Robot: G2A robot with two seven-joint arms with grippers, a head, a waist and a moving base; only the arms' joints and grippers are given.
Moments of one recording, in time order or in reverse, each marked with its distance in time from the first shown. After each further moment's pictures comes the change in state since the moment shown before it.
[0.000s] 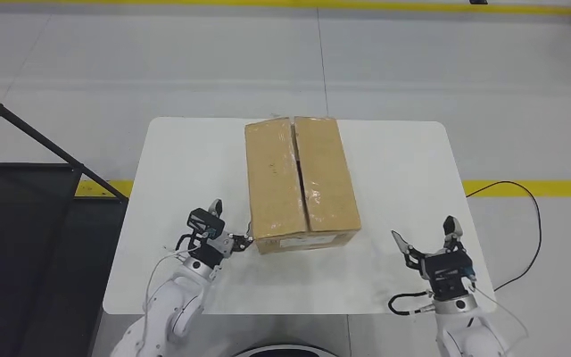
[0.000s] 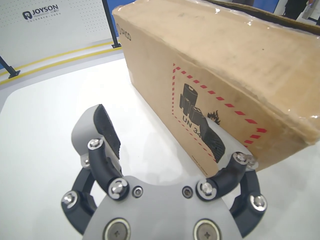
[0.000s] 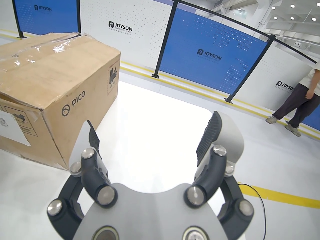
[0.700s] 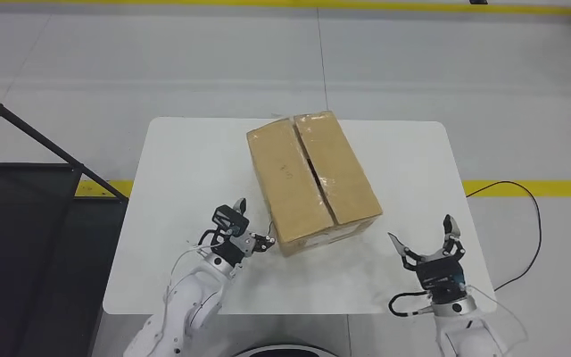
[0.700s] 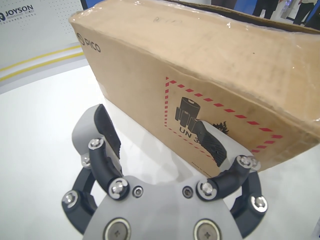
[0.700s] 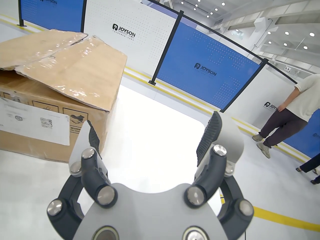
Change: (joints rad) left arm -0.086 -0.025 0.113 0.031 -0.004 -0.007 -0.037; right arm -0.016 -0.003 -0.001 -0.026 -0.147 0.024 -0.053
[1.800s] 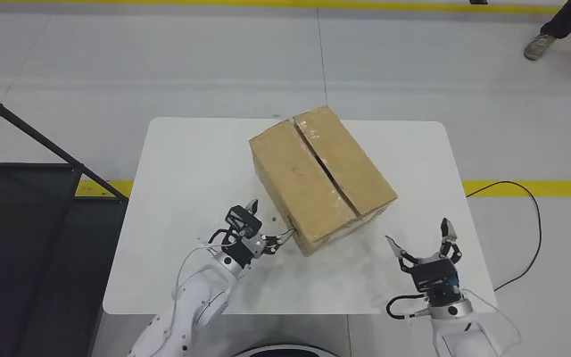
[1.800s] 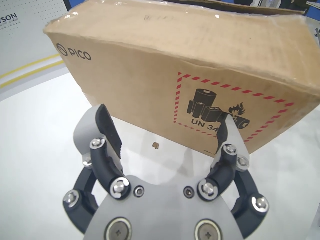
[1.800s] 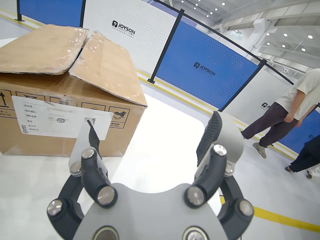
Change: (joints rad) left arm -0.043 -0.014 0.051 0.032 0.028 -0.012 -0.014; right arm -0.011 -0.012 -0.012 0.007 -0.023 0.023 0.007
